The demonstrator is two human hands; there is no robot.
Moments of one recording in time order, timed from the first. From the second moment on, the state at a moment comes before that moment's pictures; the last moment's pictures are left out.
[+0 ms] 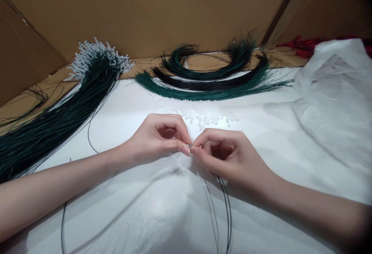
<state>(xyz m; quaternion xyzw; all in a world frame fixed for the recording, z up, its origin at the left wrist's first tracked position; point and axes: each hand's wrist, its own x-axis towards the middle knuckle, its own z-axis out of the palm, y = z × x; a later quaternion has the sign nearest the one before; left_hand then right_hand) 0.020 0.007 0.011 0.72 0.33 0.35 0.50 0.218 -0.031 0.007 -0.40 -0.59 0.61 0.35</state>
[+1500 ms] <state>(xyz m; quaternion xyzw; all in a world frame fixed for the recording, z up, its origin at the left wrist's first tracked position) 0.019 0.002 0.010 0.74 0.34 0.36 0.46 0.219 -0.029 0.010 -0.41 -0.61 0.59 0.34</state>
